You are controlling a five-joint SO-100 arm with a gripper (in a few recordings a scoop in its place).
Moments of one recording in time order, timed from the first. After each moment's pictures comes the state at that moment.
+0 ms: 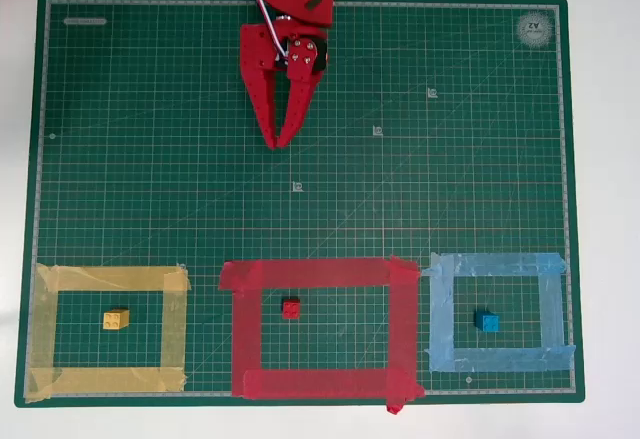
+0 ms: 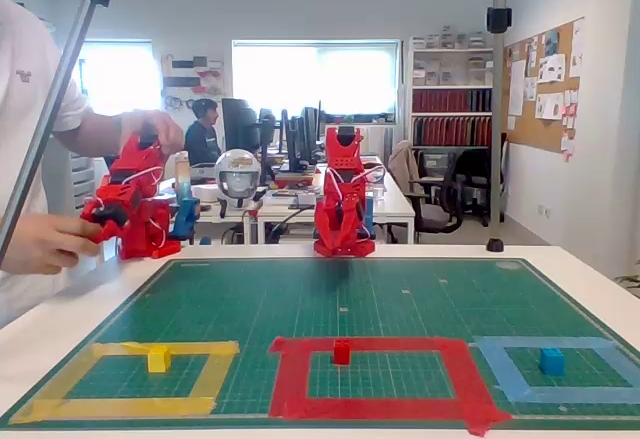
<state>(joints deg) 1.8 146.9 178.8 -6.9 -80.8</state>
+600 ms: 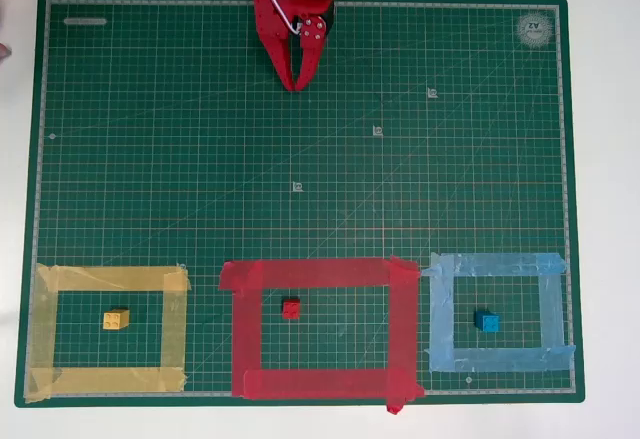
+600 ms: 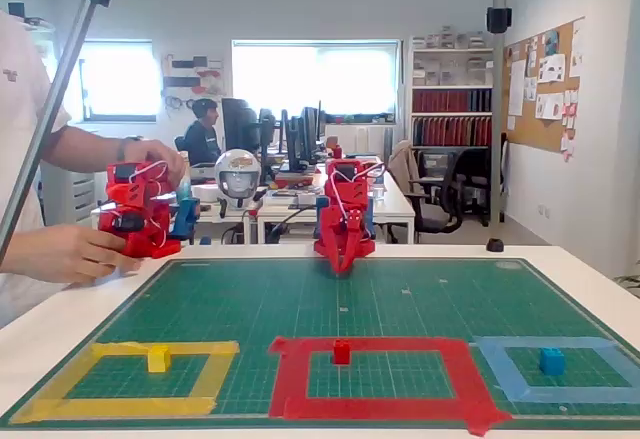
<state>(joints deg) -0.4 182.4 180.8 59.3 -80.6</state>
